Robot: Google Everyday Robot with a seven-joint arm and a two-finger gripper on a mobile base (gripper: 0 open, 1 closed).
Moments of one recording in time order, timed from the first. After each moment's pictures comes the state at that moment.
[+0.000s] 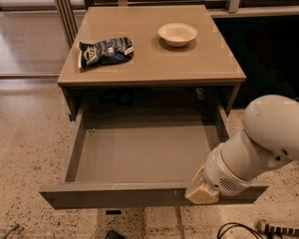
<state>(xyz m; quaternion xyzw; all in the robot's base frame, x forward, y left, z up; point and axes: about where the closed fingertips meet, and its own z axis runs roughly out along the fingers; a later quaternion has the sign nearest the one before) 0.353 -0.108 0.724 -0.54 0.81 0.19 0.11</state>
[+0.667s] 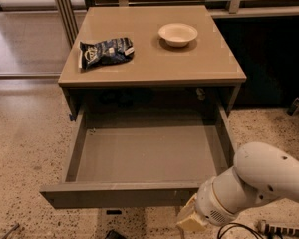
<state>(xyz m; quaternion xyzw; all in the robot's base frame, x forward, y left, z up) 0.319 -0.090 0.640 -0.52 0.81 0.25 0.12</state>
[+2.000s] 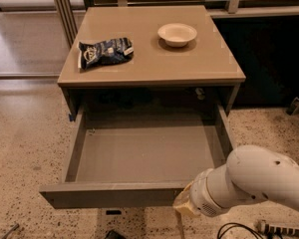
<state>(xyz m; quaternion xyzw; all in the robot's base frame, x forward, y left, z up) 0.359 -0.084 0.643 -0.52 0.81 0.18 0.18</state>
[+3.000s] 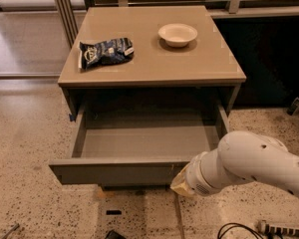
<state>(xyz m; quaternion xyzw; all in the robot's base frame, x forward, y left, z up) 0.410 -0.084 0.648 -0.52 0.81 0.14 0.21</state>
